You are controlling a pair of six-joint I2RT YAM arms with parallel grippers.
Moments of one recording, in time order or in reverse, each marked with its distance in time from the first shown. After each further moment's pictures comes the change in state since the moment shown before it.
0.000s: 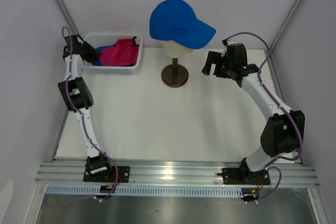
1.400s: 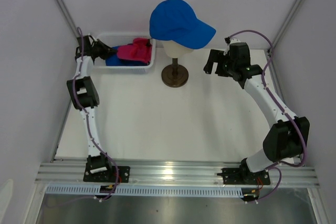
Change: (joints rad) left arm -0.083 0.060 -0.017 0.206 0.304 -0.124; right arm 0.005 -0.059 -0.001 -0.010 0.026 -0.006
